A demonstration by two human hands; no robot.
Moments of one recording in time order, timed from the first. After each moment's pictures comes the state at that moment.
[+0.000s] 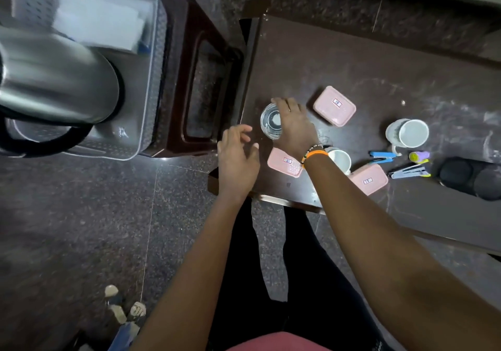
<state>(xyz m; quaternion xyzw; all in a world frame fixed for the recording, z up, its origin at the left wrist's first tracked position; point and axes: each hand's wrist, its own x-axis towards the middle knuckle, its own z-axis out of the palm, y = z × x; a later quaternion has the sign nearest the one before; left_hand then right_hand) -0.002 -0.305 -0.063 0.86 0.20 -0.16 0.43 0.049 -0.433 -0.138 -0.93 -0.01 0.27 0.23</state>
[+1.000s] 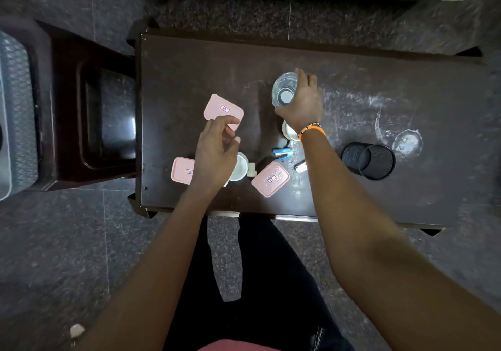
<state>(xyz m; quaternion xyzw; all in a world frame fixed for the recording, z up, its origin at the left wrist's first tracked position) 0.015 -0.499 -0.057 0.87 0.07 -0.21 0.45 0.069 -0.685 -0.128 -0.91 0.25 0.19 0.27</state>
